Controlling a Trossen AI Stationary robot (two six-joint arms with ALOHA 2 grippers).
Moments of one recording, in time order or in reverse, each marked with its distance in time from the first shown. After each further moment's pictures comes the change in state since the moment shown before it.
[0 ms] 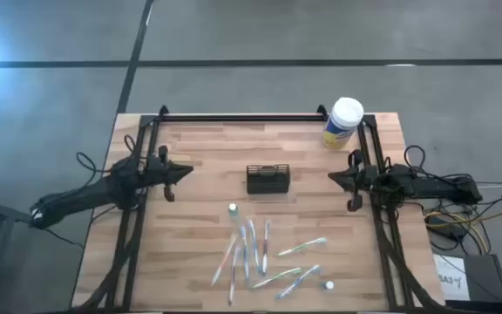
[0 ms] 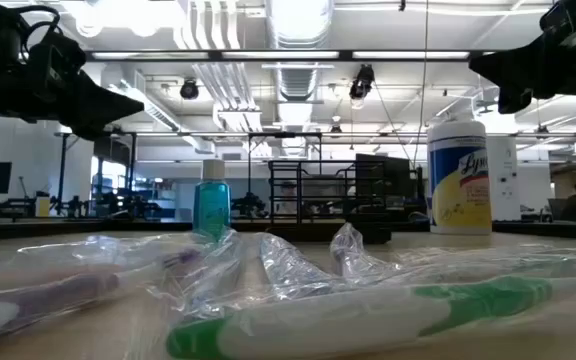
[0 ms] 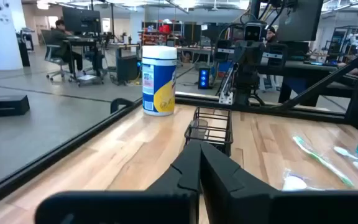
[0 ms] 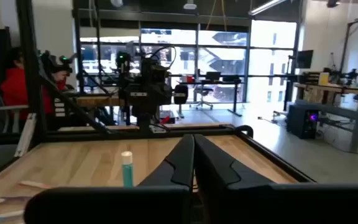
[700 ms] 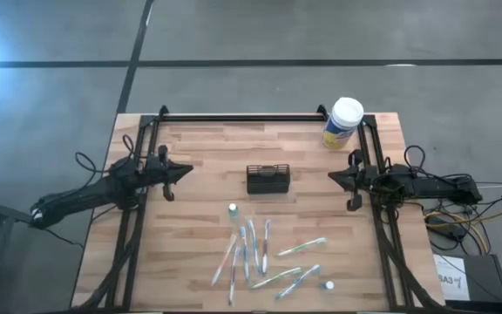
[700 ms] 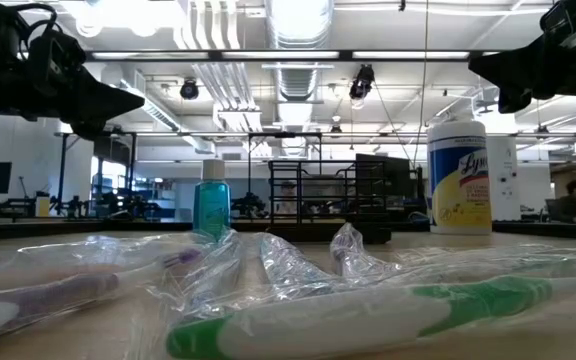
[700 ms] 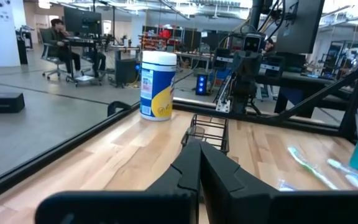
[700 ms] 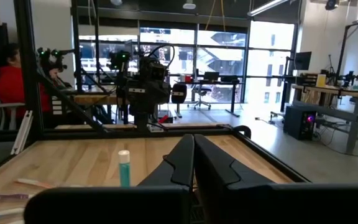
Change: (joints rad) left arm 0.000 0.000 0.000 0.031 0.000 -0.051; right arm 0.000 0.000 0.000 -0.002 0.002 -0.016
